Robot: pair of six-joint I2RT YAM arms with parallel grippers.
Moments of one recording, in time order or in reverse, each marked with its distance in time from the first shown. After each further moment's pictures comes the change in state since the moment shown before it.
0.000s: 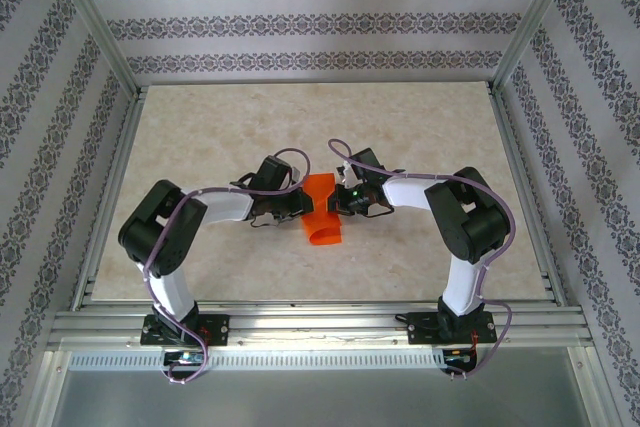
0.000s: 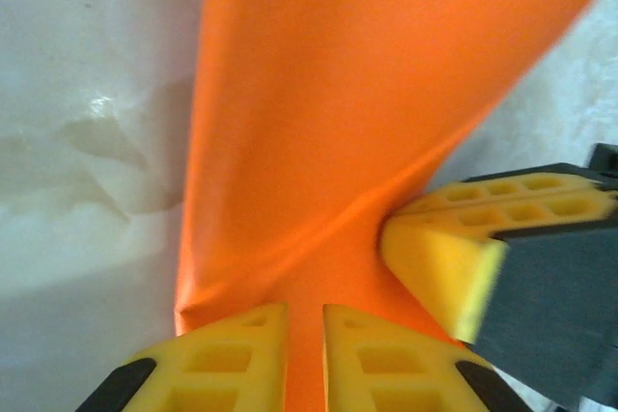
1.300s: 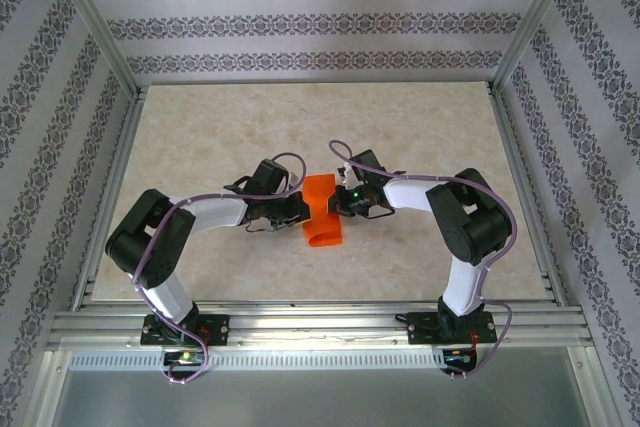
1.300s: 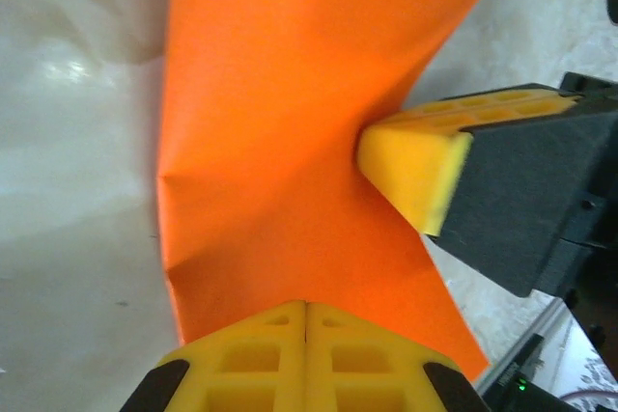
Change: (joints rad) left arm -0.016 -0.074 -0.048 -0.056 0.068 -0.037; right arm 0.000 -0.014 -0.019 0.011 0.007 0.005
